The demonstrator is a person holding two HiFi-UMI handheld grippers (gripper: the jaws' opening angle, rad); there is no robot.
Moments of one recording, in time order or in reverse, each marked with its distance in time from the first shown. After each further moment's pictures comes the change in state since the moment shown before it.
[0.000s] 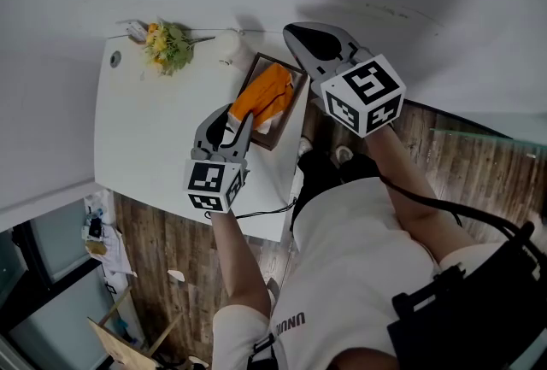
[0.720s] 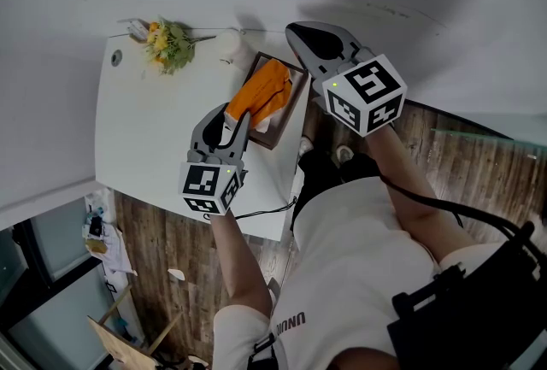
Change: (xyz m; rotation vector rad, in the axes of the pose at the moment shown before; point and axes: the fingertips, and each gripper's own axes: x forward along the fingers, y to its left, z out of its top) left arm -0.009 0.004 0.011 -0.033 -0.052 0.012; right arm -0.001 -0.002 -0.002 0.009 -0.003 -0.008
